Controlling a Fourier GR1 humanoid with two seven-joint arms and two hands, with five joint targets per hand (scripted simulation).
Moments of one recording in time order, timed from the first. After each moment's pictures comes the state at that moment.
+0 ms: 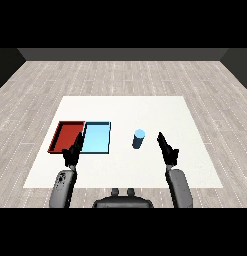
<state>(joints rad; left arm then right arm) 0.01 0.10 0.00 -1.56 0.01 0.00 0.01 0.00 -0.07 0.04 -1.55 0.02 0.04 -0.01</state>
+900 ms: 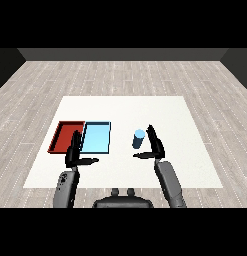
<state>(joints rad) 0.02 0.03 0.03 -1.57 0.03 -0.01 -0.35 -0.16 0.00 0.11 -1.40 -0.06 -0.02 -0.28</state>
